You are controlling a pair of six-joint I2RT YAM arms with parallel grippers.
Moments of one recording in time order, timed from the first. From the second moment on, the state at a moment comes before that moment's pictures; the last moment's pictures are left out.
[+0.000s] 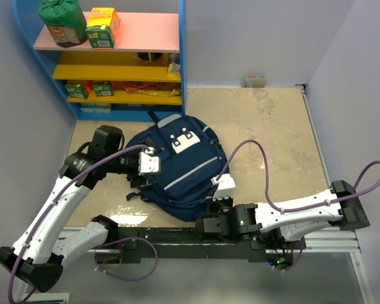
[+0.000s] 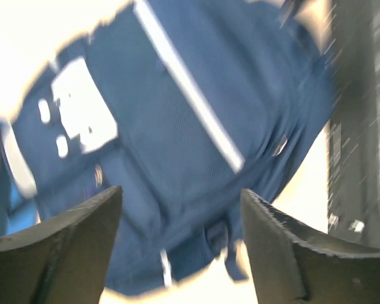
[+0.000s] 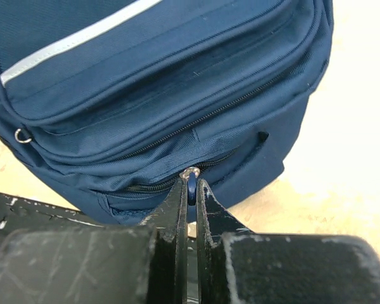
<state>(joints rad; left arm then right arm) -0.43 0.93 1.06 -0.97 0.63 0.95 1.65 1.25 0.92 -0.95 1.01 1.38</state>
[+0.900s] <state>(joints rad) -0.86 1.25 0.92 -0.64 0.81 0.65 1.65 1.15 0.85 -0.86 1.00 1.40</state>
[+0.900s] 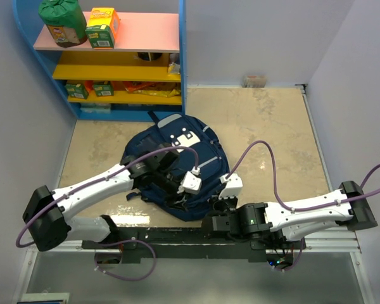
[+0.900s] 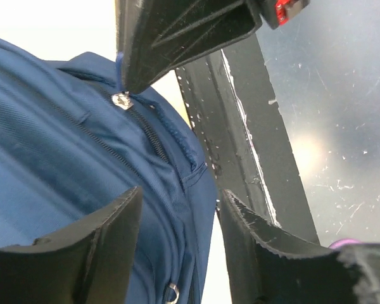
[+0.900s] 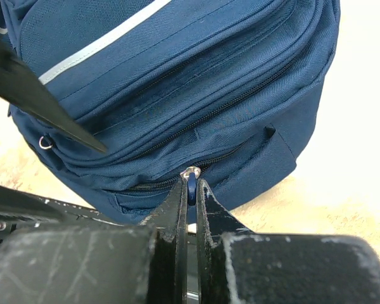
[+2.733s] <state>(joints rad) -0.94 1.09 0.91 -0.88 0.60 0.76 1.56 1.22 0.83 -0.86 0.93 1.43</state>
